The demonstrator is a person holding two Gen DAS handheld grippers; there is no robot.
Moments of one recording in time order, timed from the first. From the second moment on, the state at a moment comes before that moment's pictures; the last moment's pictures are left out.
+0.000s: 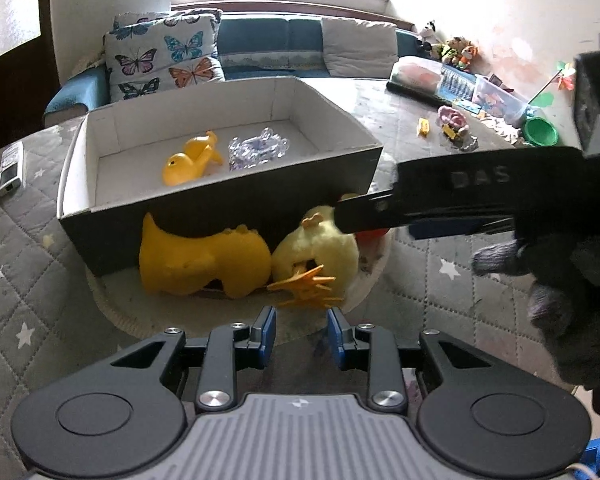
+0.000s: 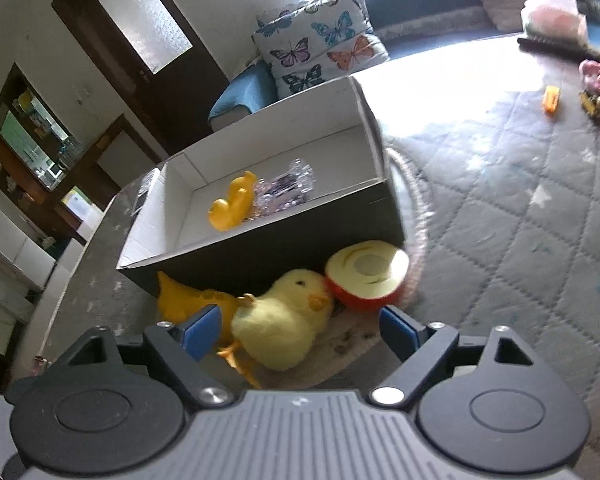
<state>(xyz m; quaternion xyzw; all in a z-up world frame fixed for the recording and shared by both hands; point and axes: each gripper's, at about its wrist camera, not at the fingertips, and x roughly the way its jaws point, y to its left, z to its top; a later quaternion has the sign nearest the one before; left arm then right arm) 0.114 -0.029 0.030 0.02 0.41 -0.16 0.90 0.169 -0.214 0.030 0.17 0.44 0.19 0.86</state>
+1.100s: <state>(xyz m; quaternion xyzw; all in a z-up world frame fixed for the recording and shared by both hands) 0.136 -0.030 0.019 -0.02 0.42 -0.17 0.89 0.203 -0.193 -0.005 0.23 0.51 0.18 0.81</state>
